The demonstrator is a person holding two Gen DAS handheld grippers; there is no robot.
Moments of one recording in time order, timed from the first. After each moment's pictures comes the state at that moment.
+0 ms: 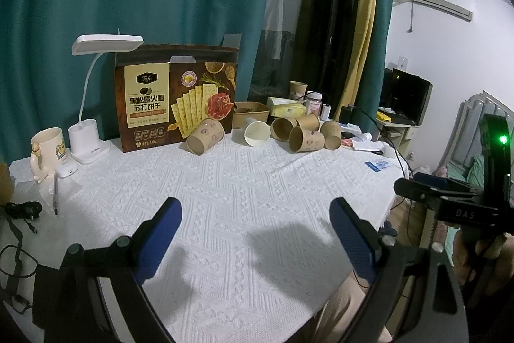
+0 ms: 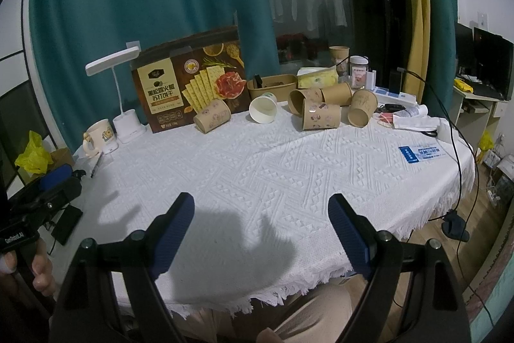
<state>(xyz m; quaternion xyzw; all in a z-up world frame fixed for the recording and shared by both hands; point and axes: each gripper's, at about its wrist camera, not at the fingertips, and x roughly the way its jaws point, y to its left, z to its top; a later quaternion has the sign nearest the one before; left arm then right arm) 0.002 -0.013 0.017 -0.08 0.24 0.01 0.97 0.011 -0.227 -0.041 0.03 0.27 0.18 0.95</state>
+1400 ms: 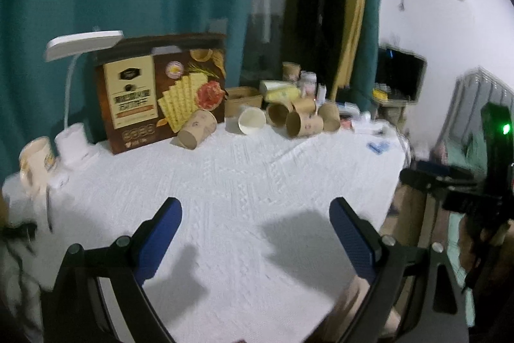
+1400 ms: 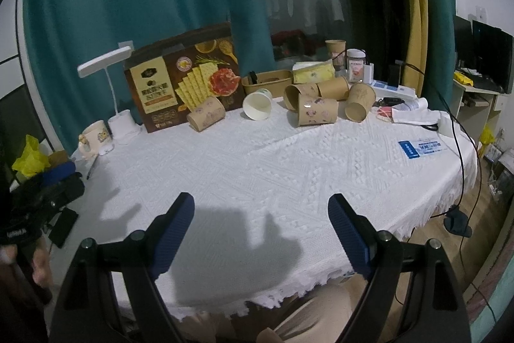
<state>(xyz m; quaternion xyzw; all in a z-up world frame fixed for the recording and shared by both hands) 0.043 -0.020 0.010 -0.03 0.28 -0.01 0.96 0.028 -0.233 -0.042 0.03 0.28 0.18 0.94</state>
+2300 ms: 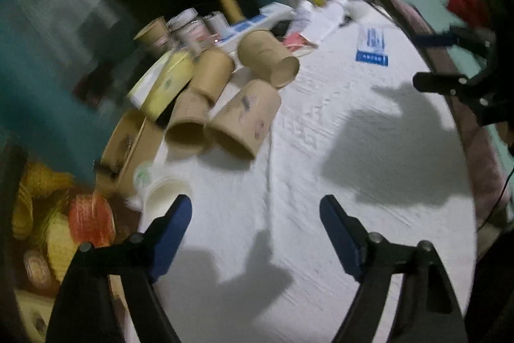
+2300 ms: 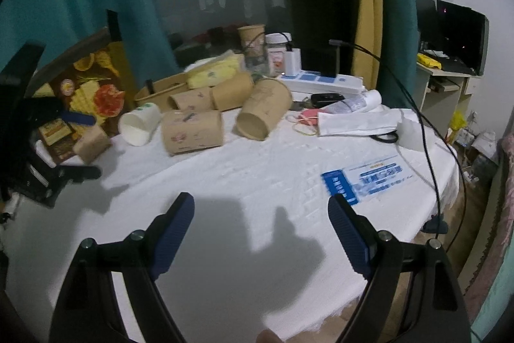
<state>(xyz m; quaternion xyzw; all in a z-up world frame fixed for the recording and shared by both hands) 0.353 -0.140 -0.032 0.32 0.42 -0.21 0.82 0.215 -0.349 -0.094 0.04 0.29 0.07 0.95</state>
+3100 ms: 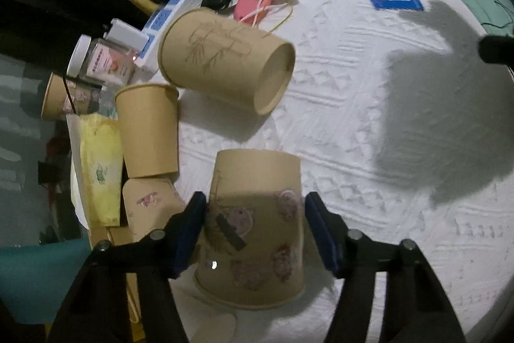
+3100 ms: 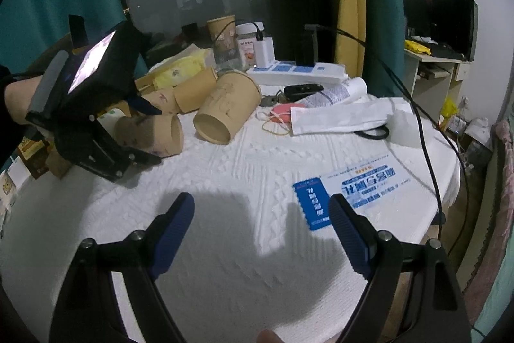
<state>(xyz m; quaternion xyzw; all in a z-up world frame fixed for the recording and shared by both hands) 0.473 -0.212 -0.101 0.49 0.45 -0.27 0.70 0.255 -0.373 -0.115 0.07 0.32 0.04 0.95</state>
